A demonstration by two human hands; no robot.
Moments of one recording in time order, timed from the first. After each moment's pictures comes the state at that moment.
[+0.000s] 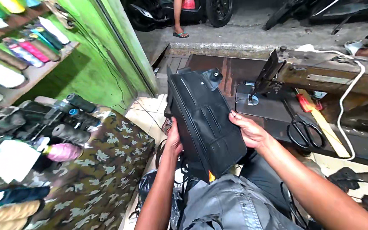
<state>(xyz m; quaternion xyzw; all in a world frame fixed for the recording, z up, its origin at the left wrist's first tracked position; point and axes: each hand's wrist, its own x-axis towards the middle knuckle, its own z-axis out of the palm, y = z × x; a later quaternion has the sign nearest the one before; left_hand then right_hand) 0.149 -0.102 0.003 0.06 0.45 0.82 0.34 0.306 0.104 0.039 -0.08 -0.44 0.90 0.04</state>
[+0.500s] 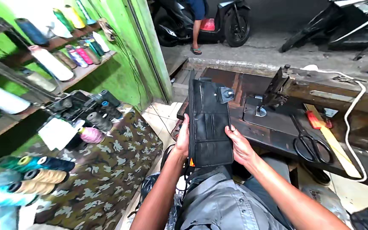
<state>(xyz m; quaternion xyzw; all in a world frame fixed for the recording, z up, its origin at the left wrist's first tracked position) 0.181 -0.121 0.056 0.16 0.43 0.80 0.37 0.302 0.044 0.012 -0.11 -0.44 0.87 0.18</state>
